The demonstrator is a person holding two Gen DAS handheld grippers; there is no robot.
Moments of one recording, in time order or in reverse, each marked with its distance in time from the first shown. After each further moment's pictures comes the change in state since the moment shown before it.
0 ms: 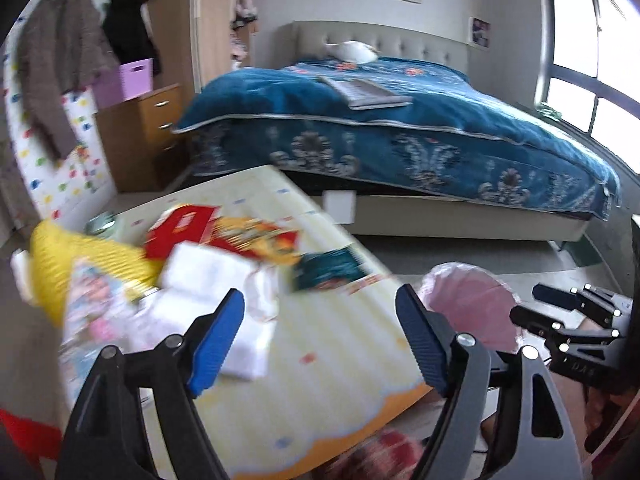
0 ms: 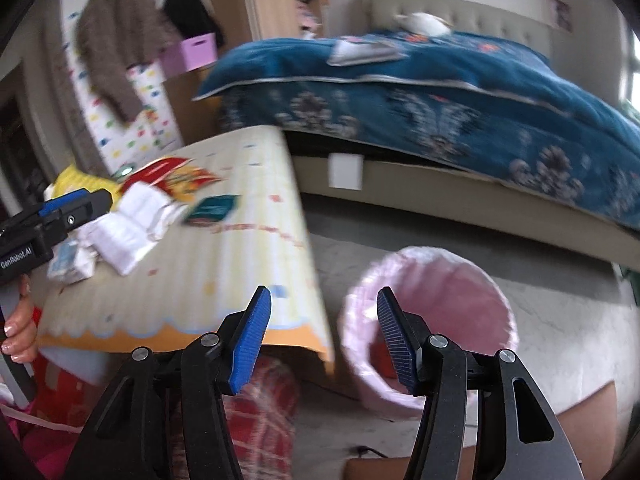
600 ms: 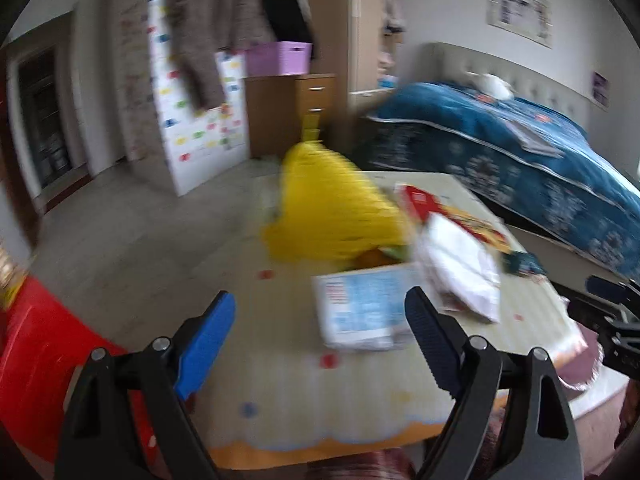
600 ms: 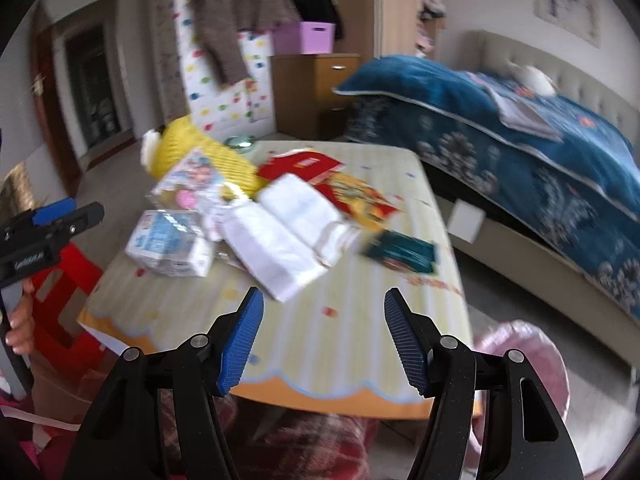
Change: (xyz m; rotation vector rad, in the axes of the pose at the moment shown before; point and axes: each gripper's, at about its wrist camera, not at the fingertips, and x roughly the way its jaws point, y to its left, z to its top) left arm -0.089 0.187 -0.072 -0.301 -0.030 0.369; right arm 0.014 0.177 0.028 -0.307 -0.025 0.165
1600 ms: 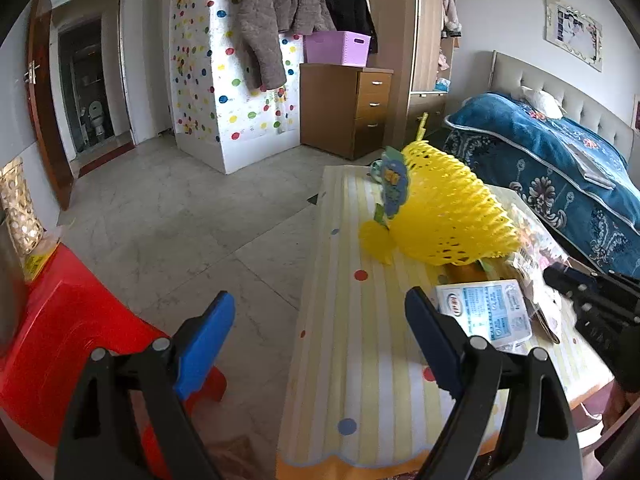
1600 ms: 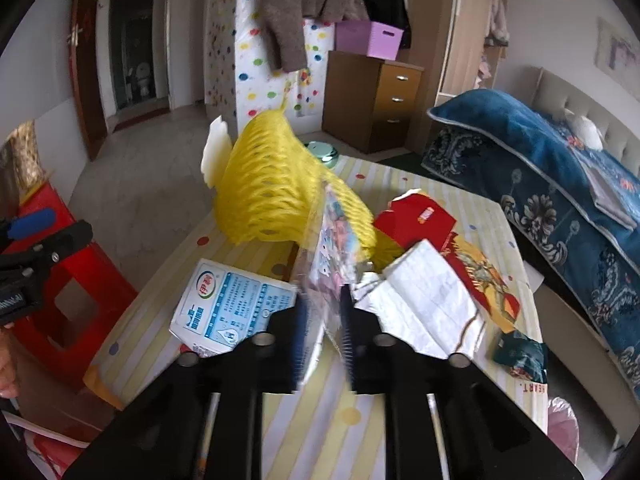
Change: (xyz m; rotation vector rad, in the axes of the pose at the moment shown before) left arm 0.011 0.073 -0.001 -0.098 0.029 0.092; right arm 0.070 0.103 0.064 -0.123 -0.006 0.031
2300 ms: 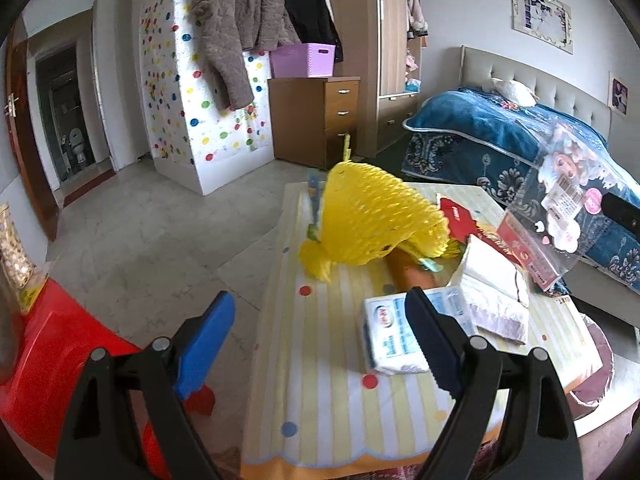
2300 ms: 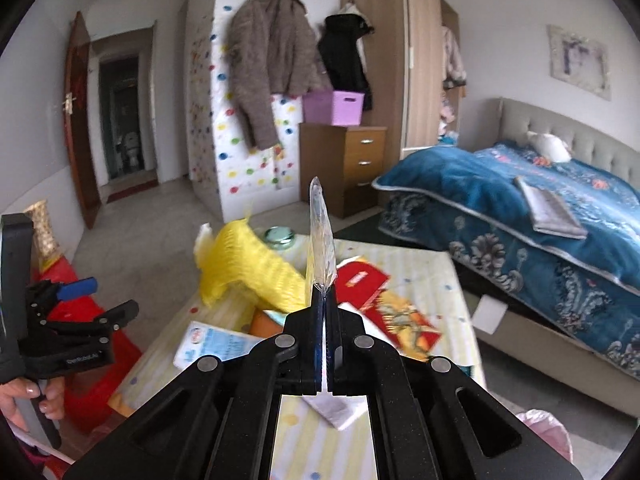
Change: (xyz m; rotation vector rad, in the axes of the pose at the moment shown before) left arm -0.018 -0.062 0.010 0.089 -0.035 -0.051; right arm -0.093 -0.076 0.003 0.105 -0.241 -0.050
